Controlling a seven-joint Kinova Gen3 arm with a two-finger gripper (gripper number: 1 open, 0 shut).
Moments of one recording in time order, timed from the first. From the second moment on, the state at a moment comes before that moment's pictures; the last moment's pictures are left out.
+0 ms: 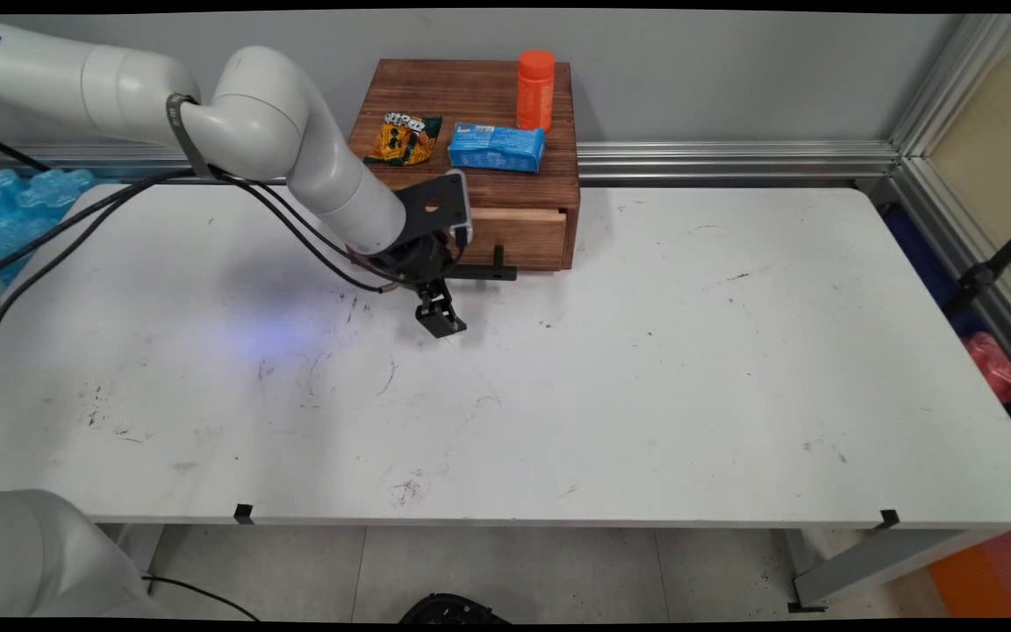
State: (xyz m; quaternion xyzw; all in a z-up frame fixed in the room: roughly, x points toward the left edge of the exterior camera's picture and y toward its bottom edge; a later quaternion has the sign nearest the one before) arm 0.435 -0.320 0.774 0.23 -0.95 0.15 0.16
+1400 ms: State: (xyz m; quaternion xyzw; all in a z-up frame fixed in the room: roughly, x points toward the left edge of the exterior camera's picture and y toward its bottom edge) arm 0.406 -0.266 0.781 0.26 -0.94 0.11 0.16
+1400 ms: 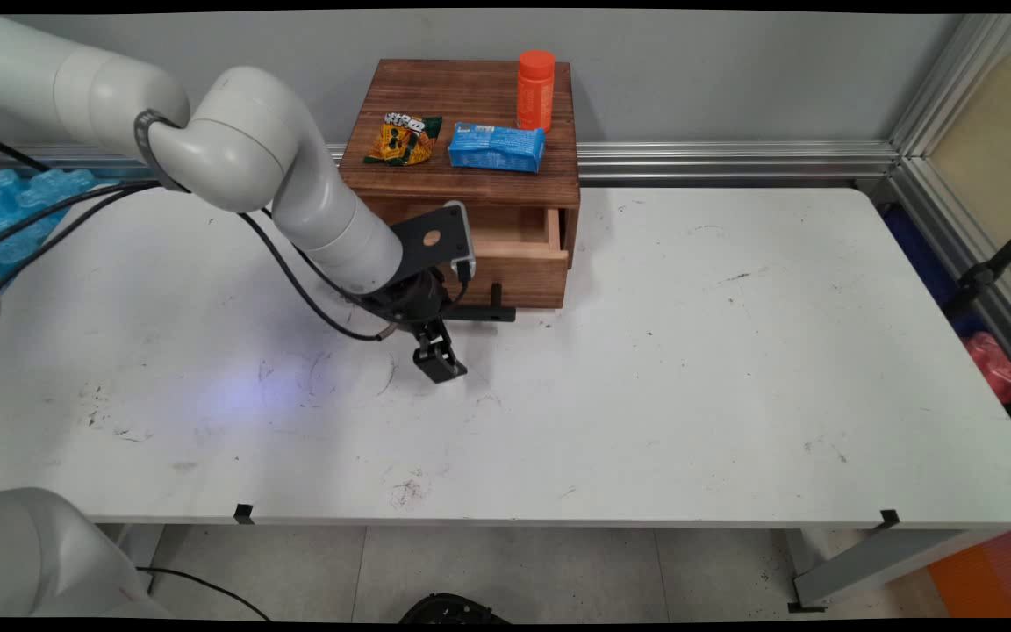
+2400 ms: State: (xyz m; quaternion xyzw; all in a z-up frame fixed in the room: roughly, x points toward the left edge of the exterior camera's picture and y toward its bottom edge) arm 0.369 -0.202 0.791 0.26 -0.95 0.06 0.17
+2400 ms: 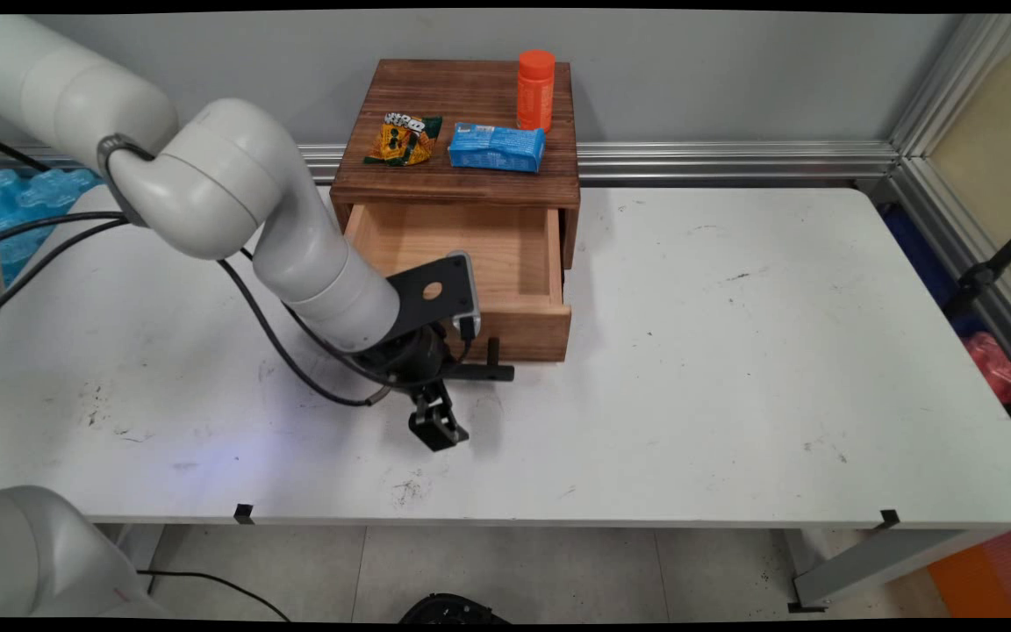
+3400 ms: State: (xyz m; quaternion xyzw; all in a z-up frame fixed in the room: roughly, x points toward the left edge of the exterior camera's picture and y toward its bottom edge) arm 0.350 -0.149 0.799 0.25 -0.96 0.04 0.15
